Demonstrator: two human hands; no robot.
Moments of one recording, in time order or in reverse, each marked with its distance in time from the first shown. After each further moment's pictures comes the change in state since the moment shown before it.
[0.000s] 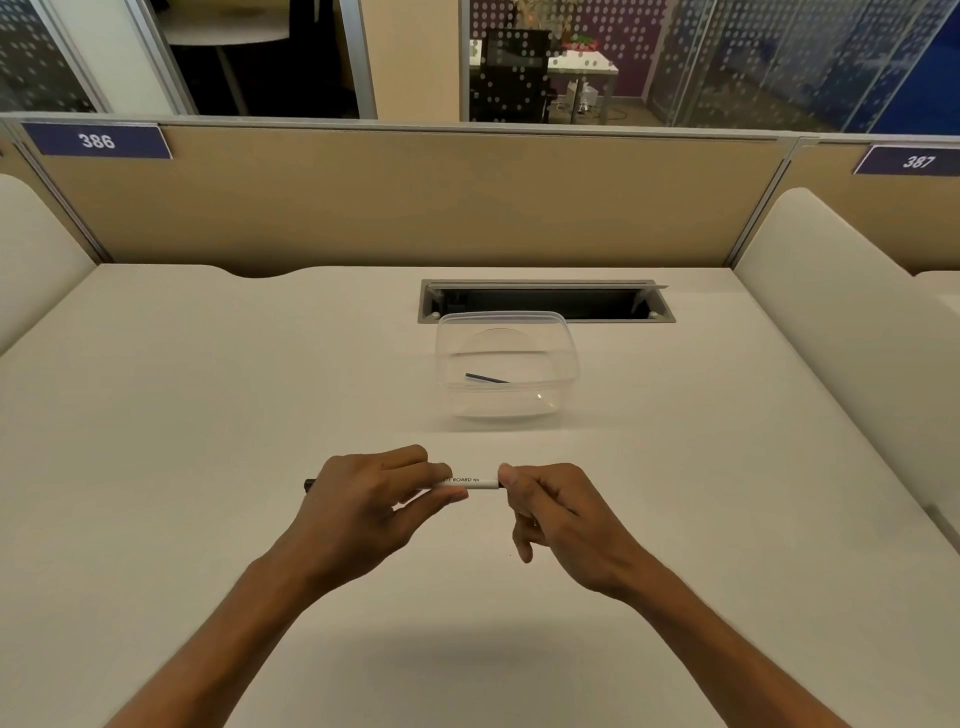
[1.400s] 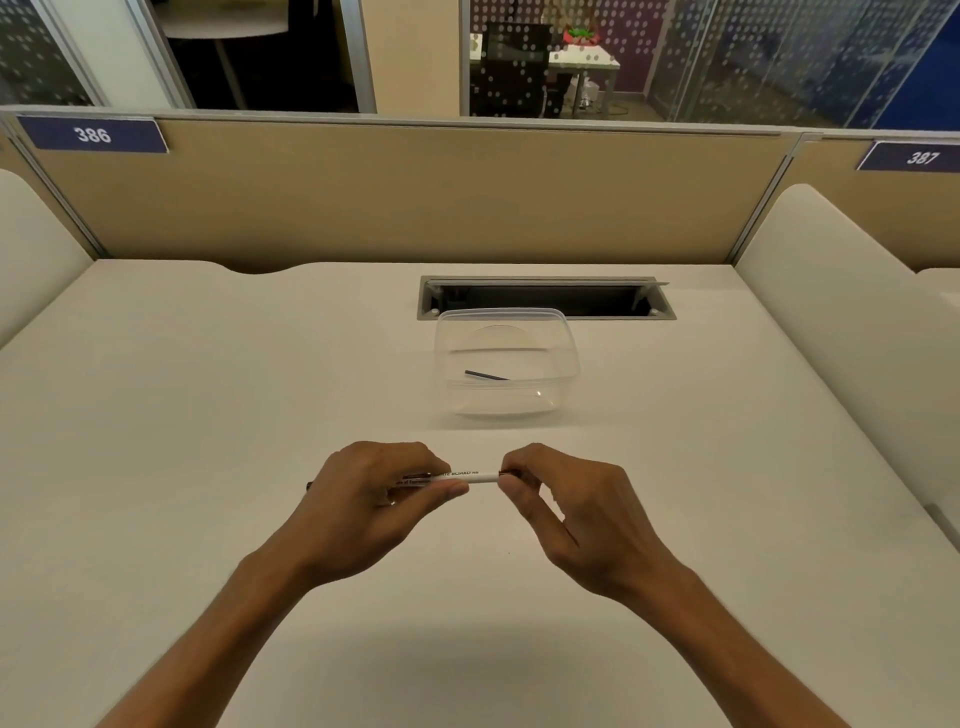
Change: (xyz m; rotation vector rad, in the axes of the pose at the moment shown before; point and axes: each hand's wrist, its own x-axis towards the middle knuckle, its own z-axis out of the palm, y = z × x) left_hand 0.003 -0.005 0.000 -0.244 -0.055 -0.127; right_hand -0.007 -0.011 -0.011 -0.731 0.182 -0.428
